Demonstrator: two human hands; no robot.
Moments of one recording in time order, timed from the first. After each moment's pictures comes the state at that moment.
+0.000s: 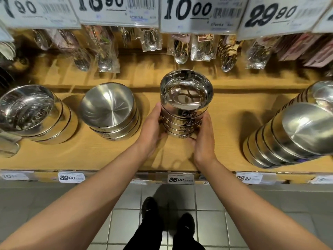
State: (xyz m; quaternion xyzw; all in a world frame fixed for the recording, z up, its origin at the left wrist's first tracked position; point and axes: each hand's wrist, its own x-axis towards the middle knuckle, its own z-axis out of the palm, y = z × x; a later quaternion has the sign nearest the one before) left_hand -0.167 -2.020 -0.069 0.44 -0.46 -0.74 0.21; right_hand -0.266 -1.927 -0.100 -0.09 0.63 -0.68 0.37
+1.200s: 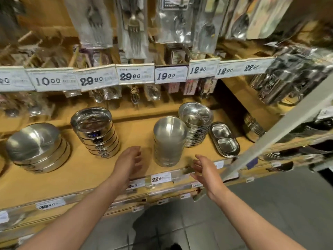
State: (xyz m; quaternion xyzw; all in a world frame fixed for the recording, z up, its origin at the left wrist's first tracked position) left_hand -0.248 -1.853 -0.032 0.47 -0.50 -0.71 0.15; right_hand -0.404 -1.657 -0.039 0.04 0.70 -0.61 0.37
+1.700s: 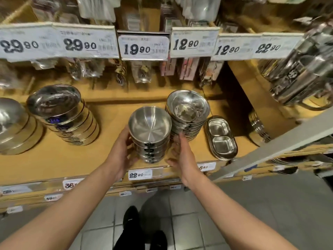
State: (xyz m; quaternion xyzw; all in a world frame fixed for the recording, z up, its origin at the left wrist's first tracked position) left_hand -0.323 -1.832 -0.055 0.47 -0.39 -0.77 0.17; right_hand -0.456 -1.702 -0.070 -0.02 0.63 -0.61 0.48
